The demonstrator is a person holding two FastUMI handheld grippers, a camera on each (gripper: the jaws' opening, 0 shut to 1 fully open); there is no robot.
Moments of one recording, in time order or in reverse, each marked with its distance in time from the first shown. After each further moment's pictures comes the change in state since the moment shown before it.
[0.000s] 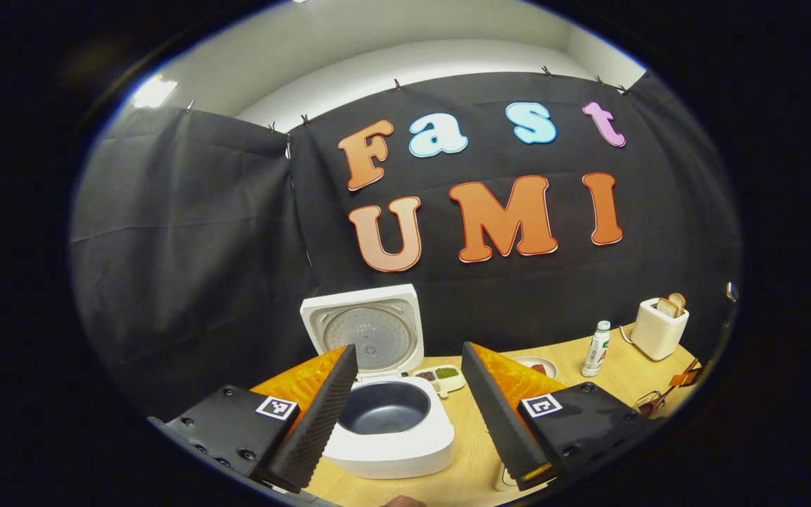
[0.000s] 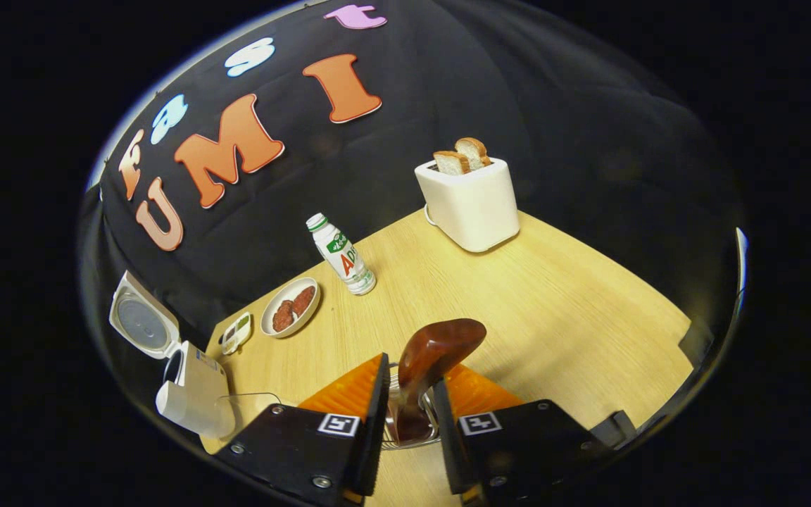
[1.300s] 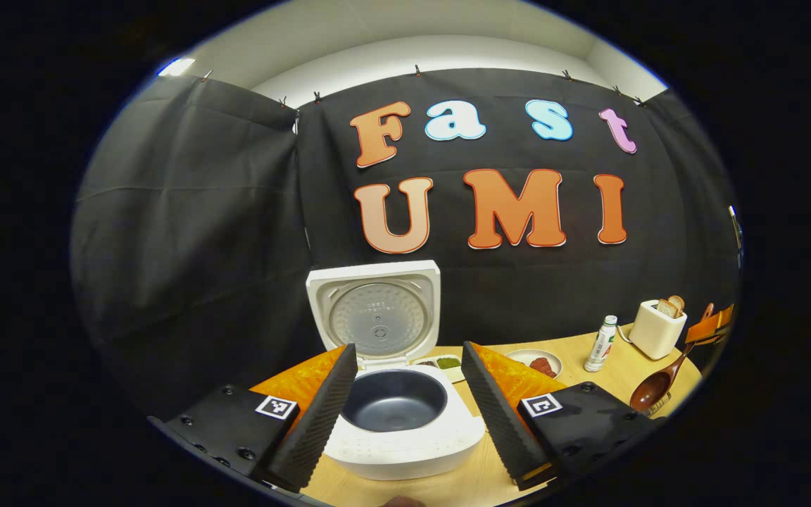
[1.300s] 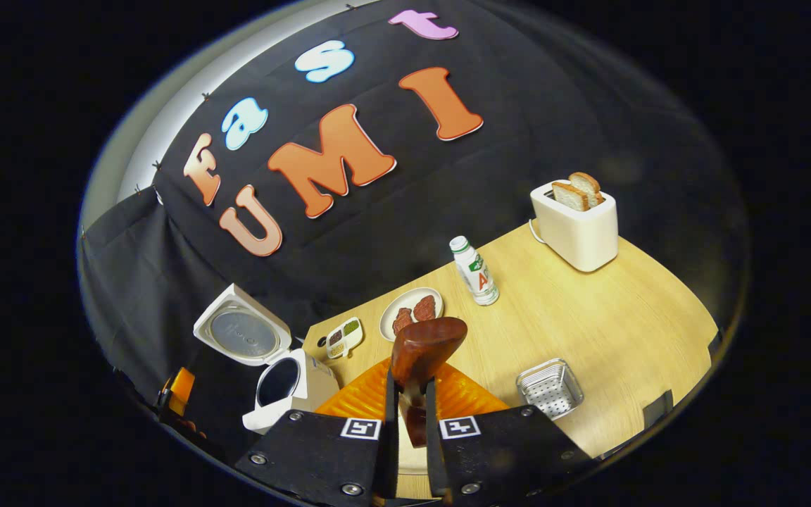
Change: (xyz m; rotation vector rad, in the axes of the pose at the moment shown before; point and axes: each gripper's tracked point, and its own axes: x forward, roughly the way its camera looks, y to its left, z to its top) left arm 0.033 0.065 -0.046 -0.071 0.028 -0.043; right arm -0.094 0.188 0.023 -0.062 0.007 0.298
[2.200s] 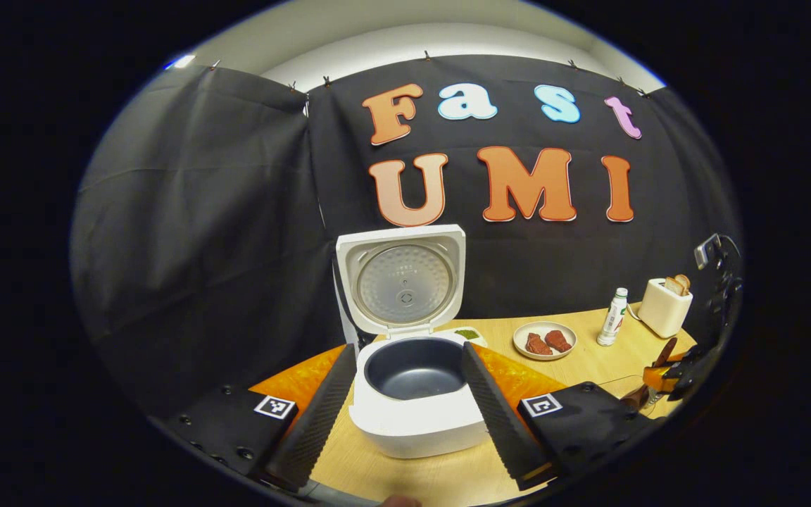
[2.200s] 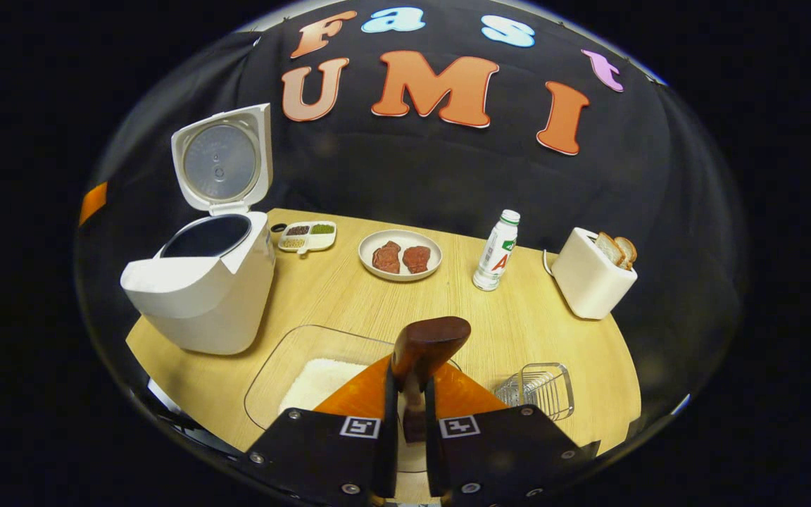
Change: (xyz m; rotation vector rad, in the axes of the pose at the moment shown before) left arm -0.031 0.033 -0.044 0.001 0.098 0.029; right arm 0.052 -0.003 -0.115 -0.640 0.114 -0.184
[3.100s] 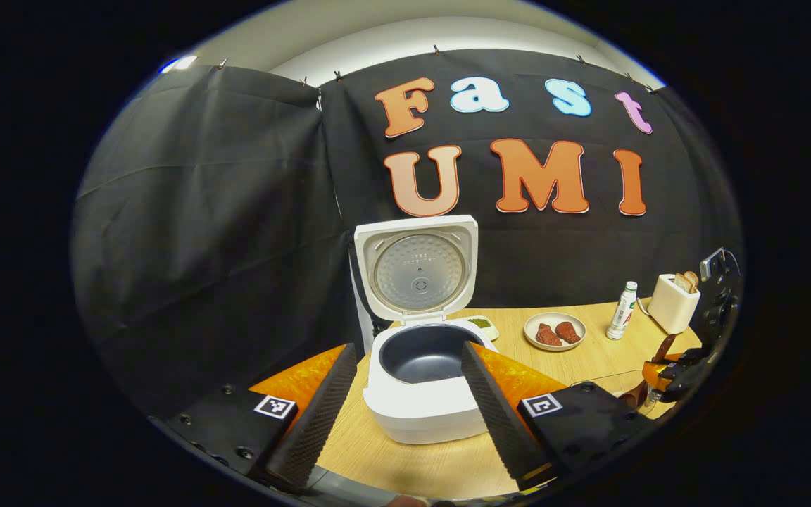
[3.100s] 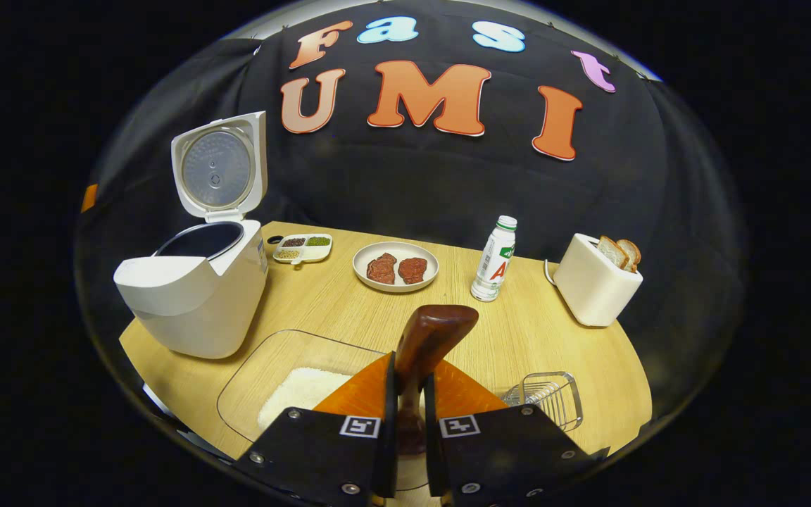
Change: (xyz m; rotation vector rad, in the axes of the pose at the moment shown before) left arm -0.020 0.009 -0.008 0.008 0.041 0.061; right arm 0.012 -0.015 0.001 0.002 -0.100 -0.007
